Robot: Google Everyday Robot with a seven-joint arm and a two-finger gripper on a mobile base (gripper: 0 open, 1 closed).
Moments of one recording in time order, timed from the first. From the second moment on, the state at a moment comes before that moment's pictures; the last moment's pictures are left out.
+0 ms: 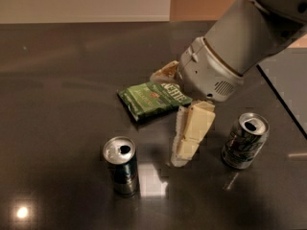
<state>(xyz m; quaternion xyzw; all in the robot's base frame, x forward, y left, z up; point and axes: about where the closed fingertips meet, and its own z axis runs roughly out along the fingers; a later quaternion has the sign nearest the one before) 0.391 -0.020 0.940 -0.74 0.60 0.19 0.22</state>
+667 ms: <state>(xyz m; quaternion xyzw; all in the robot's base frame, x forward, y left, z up) 0.350 0.025 0.918 -0.77 0.54 0.26 0.22</state>
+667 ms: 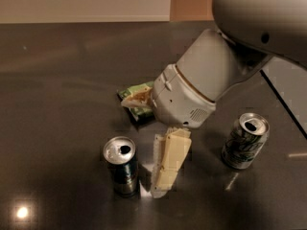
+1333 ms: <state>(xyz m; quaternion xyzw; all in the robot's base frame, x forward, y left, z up) 0.328 0.050 0.904 -0.79 0.51 0.28 0.21</state>
